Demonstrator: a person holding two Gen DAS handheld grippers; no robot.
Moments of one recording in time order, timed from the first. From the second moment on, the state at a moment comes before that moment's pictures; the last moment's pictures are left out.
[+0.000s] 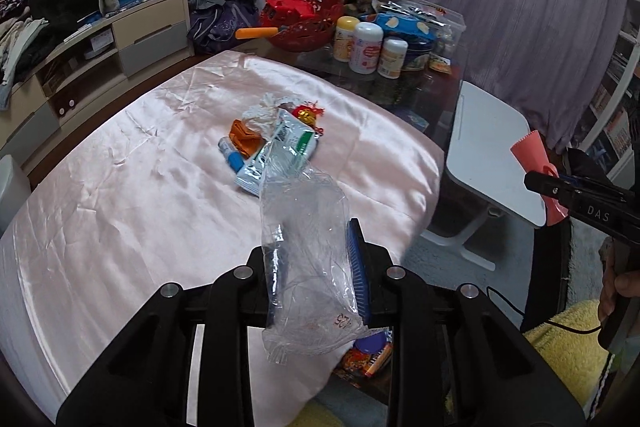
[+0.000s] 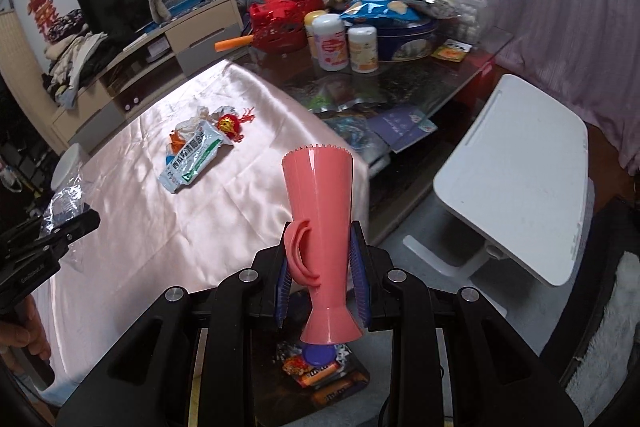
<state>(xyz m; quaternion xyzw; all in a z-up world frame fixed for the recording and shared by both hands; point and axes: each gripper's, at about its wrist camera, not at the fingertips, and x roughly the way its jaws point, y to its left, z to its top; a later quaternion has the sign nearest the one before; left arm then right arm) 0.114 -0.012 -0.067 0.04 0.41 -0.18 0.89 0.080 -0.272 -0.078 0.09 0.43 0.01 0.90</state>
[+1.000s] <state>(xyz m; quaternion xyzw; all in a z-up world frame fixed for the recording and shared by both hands) 0.014 -0.070 -0.262 0.06 0.54 -0.24 0.80 -0.011 -0.246 -0.233 0.18 0.54 0.04 0.82</state>
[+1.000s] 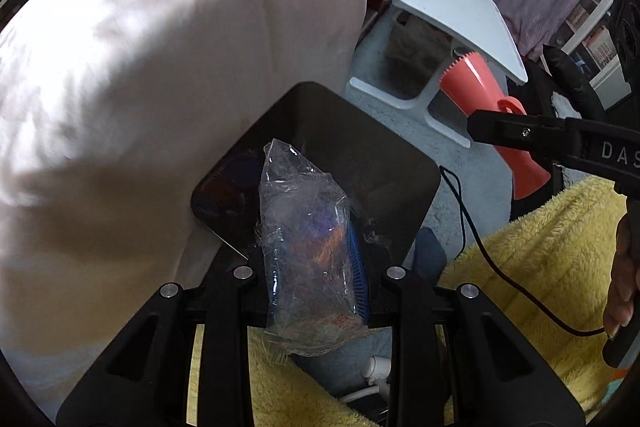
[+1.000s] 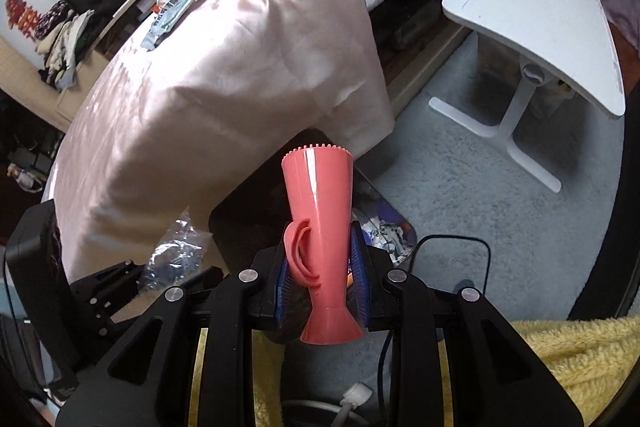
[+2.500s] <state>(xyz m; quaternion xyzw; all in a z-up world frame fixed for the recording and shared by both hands) 0.076 0.027 -0.116 0.01 0.43 -0.14 0.89 0.070 -0.244 -0.110 0.16 0.43 0.06 0.89</state>
